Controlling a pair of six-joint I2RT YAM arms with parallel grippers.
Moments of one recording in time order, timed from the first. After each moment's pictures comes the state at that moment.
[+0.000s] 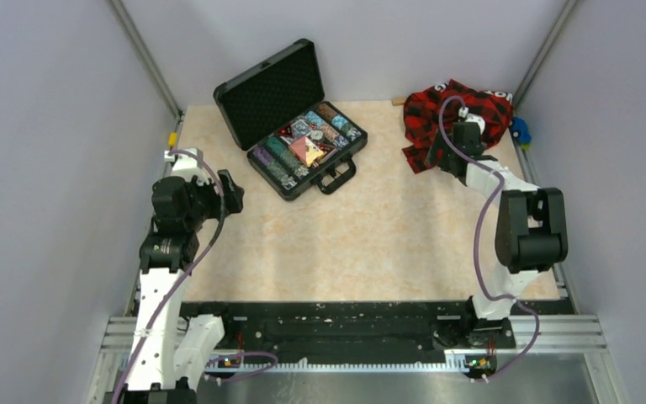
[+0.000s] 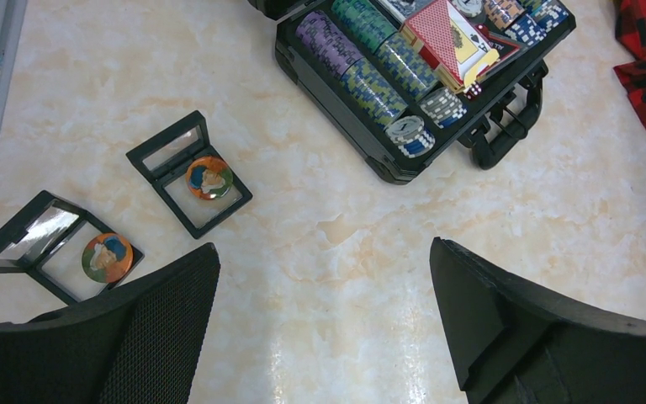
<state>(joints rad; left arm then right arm) 0.03 0.75 0.85 -0.49 0.15 -0.18 0.06 1.69 1.08 -0.09 0.18 0.32</state>
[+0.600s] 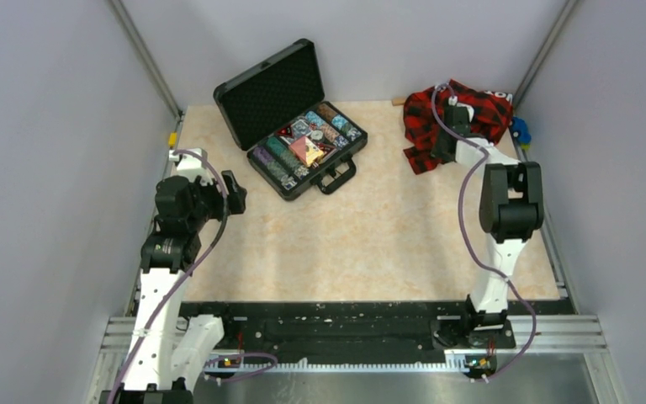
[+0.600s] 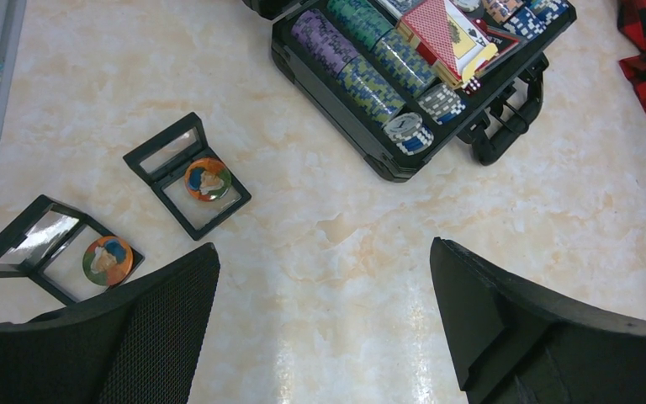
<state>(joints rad) -0.01 0.76 0.85 -0.49 0.11 -0.17 0.06 2.06 1.48 -0.22 0.19 0.31</state>
